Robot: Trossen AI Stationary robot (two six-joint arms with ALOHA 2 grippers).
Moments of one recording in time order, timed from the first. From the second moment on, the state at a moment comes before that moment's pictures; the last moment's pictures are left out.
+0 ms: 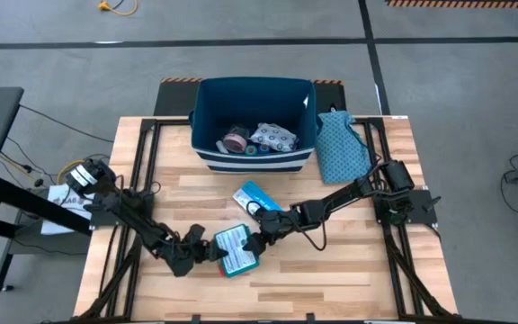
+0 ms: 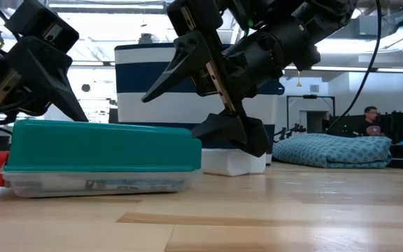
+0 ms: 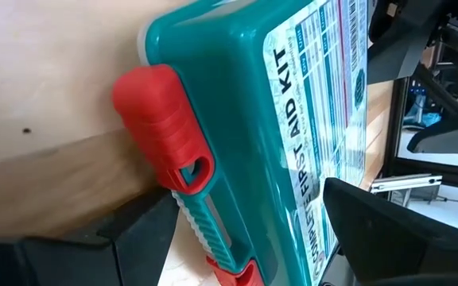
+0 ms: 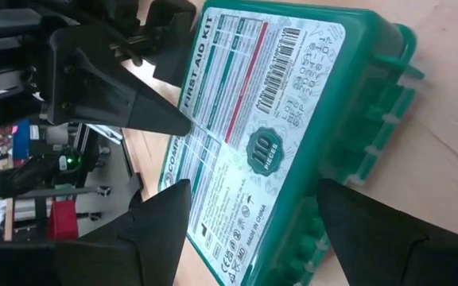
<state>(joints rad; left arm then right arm) -0.70 1.64 0.51 0.37 -0.58 -2.00 0.25 2.00 1.11 0.28 -0.13 1.15</state>
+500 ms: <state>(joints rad) -0.65 1.64 0.51 0.46 -0.60 -1.86 0.25 2.00 1.12 0.28 -0.14 1.15</state>
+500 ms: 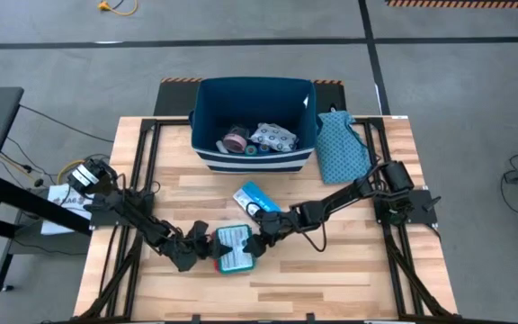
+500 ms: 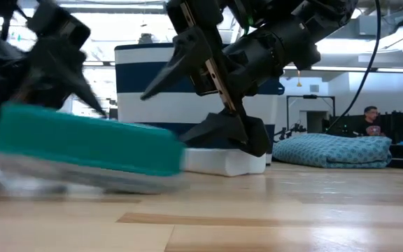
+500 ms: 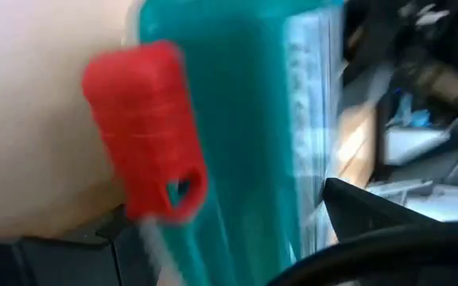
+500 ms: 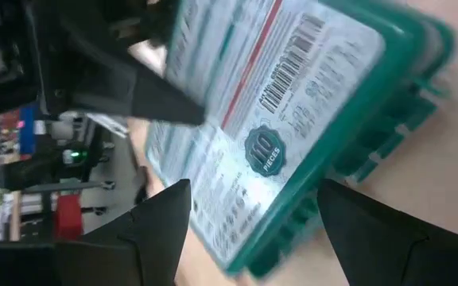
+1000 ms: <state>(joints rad) -0.62 1.64 0.52 0.56 -0.61 -1.71 0.26 2.00 1.12 0.31 -0.13 1.14</state>
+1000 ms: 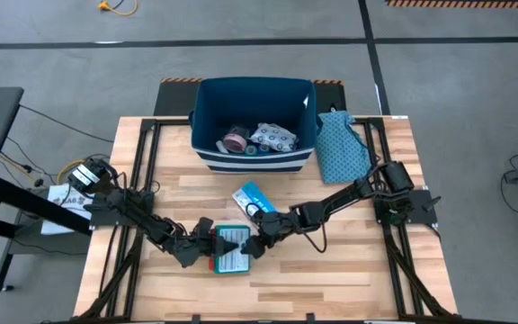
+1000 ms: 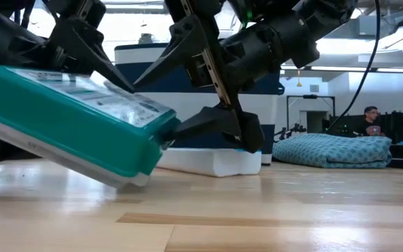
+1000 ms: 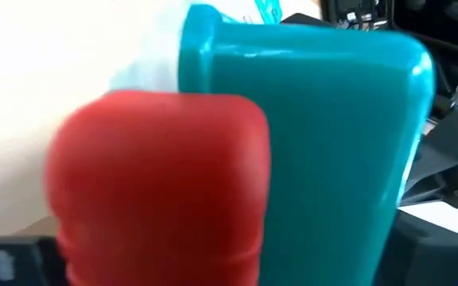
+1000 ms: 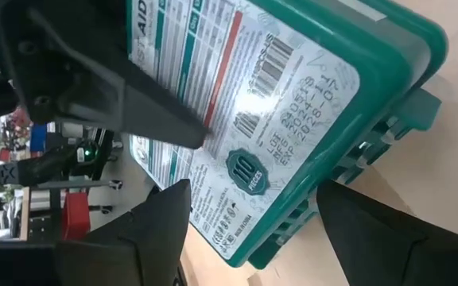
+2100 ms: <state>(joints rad) -0.61 1.33 0.52 0.58 -0.56 -1.28 0.33 1.66 1.12 0.30 -0.18 1.08</state>
